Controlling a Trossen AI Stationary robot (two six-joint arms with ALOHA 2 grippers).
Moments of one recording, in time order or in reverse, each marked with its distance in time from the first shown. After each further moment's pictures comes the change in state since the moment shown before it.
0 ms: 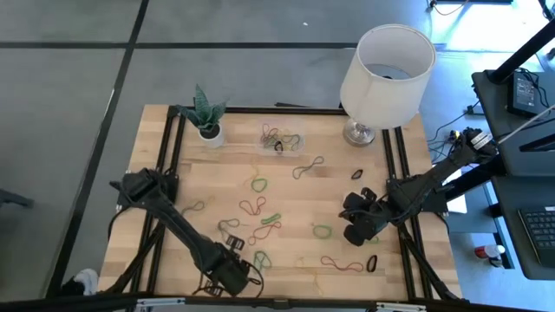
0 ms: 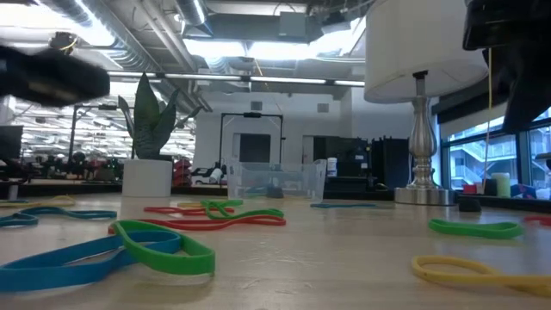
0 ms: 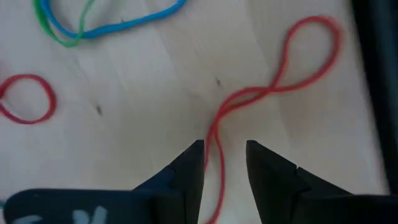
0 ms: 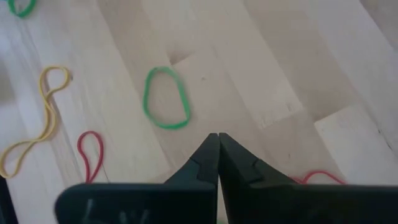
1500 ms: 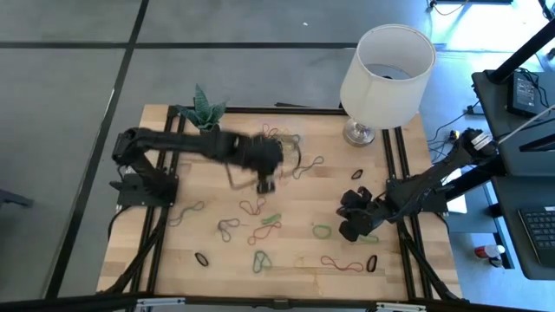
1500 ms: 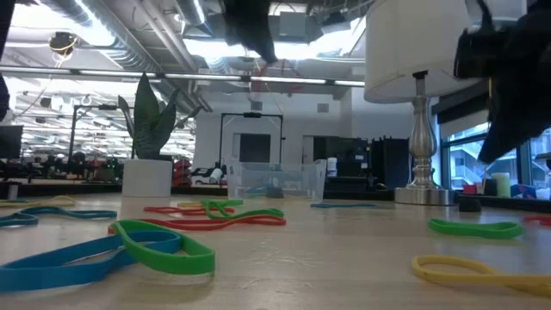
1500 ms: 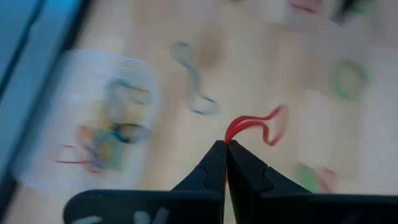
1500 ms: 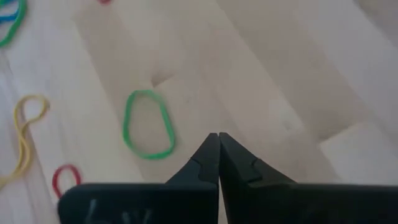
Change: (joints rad) left arm 0.779 -0.336 0.223 -0.079 -0.146 0.247; right arm -0.058 0.001 -0.162 0.246 0.051 0.007
